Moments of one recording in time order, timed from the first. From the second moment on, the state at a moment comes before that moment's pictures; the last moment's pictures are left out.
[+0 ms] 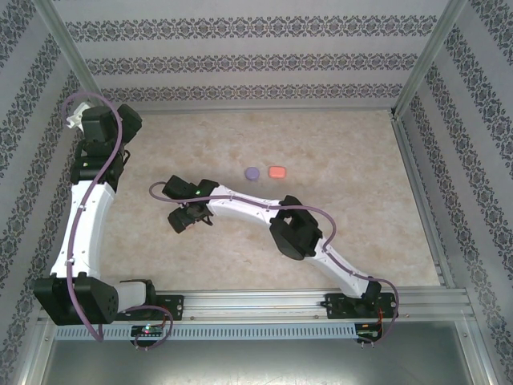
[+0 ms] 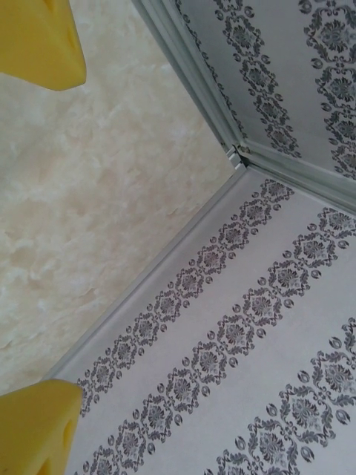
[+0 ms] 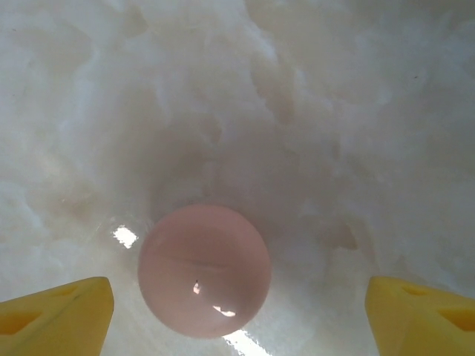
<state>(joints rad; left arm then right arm) 0.10 1.24 1.31 -0.50 -0.27 -0.69 1.07 2.49 2.21 -0.87 0.04 0.40</state>
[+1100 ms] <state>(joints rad) 0.12 1.22 1.31 -0.57 -0.20 -0.81 1.11 2.68 2.52 -1.07 0.11 0.44</state>
